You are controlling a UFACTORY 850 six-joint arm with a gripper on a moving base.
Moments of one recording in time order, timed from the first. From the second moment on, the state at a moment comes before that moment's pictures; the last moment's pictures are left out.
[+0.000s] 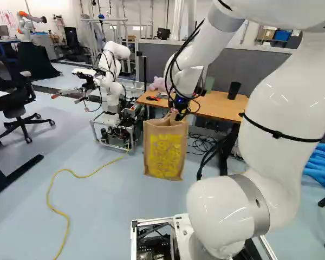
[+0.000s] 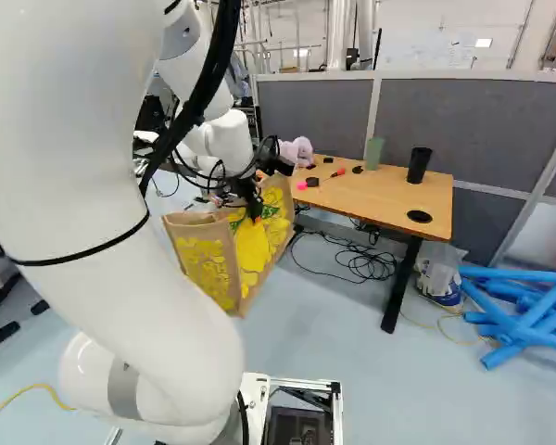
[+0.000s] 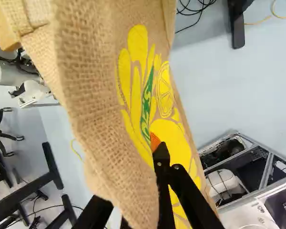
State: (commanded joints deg) arm 0.3 -5.7 -47.5 6.9 -25.2 34.9
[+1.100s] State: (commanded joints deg) arm -3.7 -8.4 -61.5 7.3 -52.4 34.9
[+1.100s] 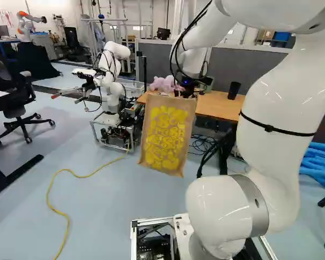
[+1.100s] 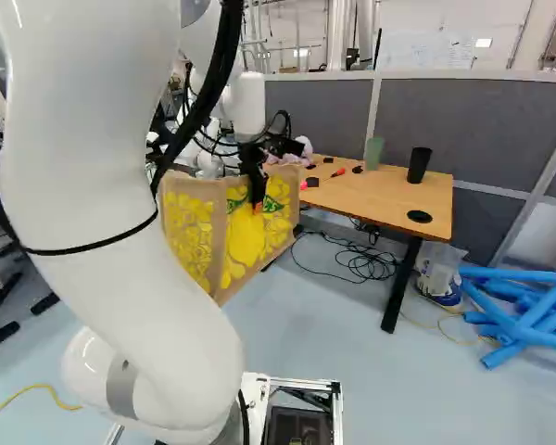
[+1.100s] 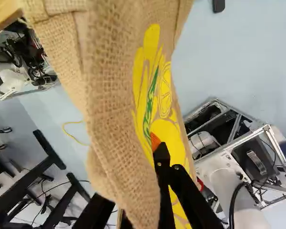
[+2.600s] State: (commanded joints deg) arm -4.7 -4.3 -72.6 10.0 -58.9 34.9
